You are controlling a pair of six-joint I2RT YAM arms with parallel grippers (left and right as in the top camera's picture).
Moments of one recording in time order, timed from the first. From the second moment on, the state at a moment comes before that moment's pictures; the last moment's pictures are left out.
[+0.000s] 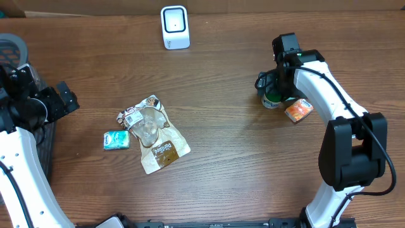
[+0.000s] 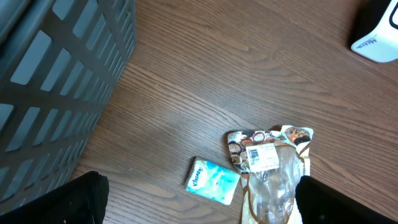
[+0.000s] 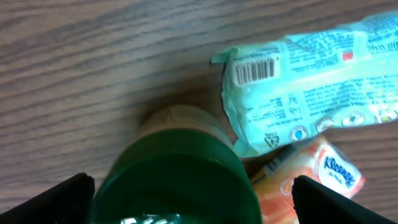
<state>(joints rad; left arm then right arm) 0.52 1.38 1.45 -1.11 0.19 -0.04 0.16 1.95 1.50 -0.92 0.12 0.27</state>
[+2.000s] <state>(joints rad) 0.52 1.38 1.45 -1.11 0.19 -0.04 0.41 1.94 1.99 -1.29 -0.07 0.17</state>
